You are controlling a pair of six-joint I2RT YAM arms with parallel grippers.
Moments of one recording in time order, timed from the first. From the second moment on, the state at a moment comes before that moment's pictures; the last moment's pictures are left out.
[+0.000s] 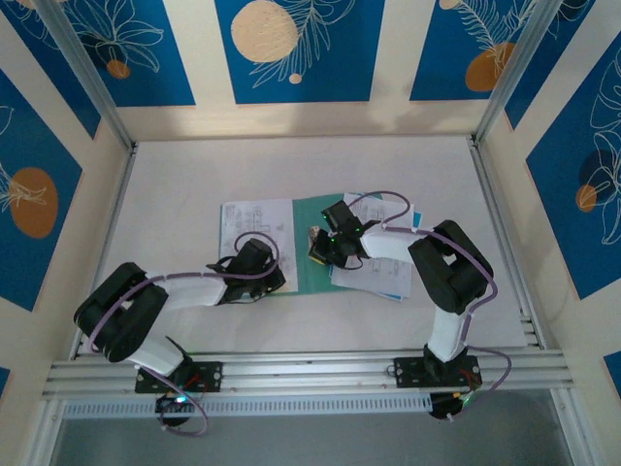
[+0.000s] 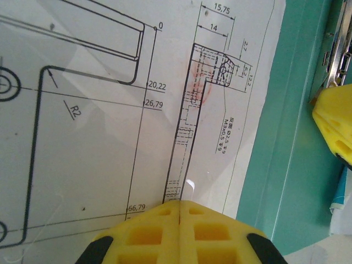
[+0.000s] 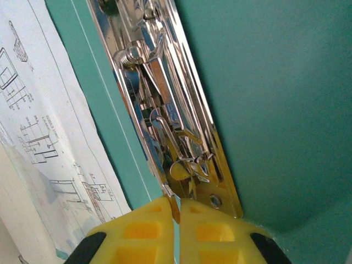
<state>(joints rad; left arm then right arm) -0.71 1.50 0.56 0.02 0.12 -1.10 0.62 1.83 1.00 -0.20 -0.29 1.06</state>
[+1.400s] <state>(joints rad) -0.72 1.41 0.47 0.05 0.03 -1.26 0.54 1.93 1.17 -0.48 -0.44 1.08</state>
